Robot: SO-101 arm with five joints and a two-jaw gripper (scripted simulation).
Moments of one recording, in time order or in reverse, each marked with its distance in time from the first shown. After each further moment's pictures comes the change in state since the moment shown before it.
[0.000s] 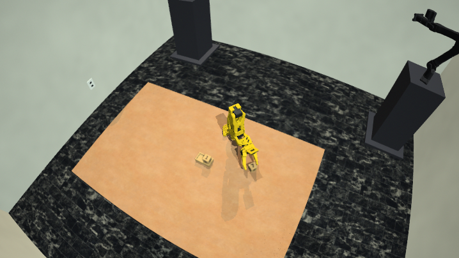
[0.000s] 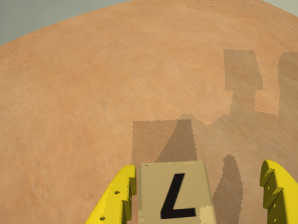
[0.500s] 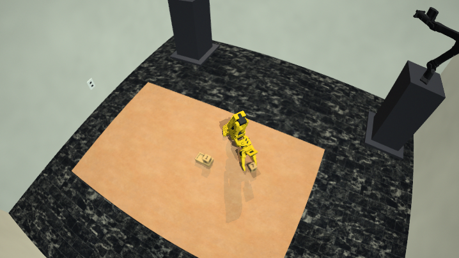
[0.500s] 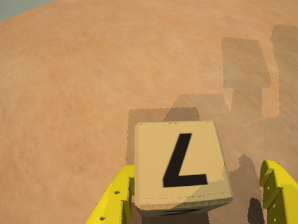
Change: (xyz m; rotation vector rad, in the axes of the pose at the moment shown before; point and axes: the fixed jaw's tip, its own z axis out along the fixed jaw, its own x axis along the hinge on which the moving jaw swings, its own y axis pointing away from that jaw) arm 0.023 0.000 0.000 0.001 0.045 0.000
